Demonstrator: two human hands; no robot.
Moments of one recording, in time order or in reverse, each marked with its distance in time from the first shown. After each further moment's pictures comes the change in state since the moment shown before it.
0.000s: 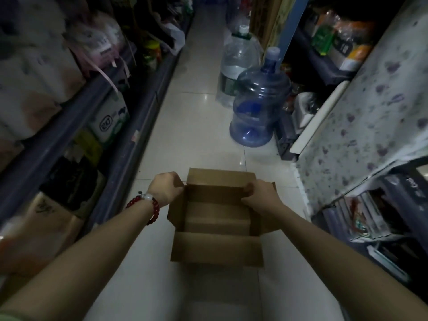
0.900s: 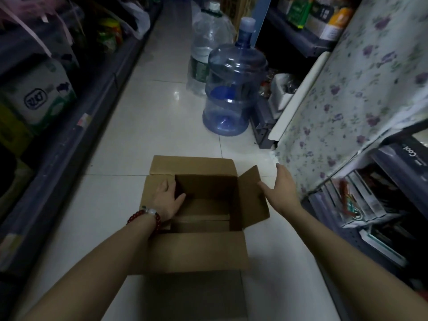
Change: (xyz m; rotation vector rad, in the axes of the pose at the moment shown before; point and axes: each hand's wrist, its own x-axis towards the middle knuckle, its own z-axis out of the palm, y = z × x) left_hand 0.074 -0.023 0.178 -0.024 -0.162 0.149; right_hand 0.036 0.143 0.033 0.031 0.408 0.149
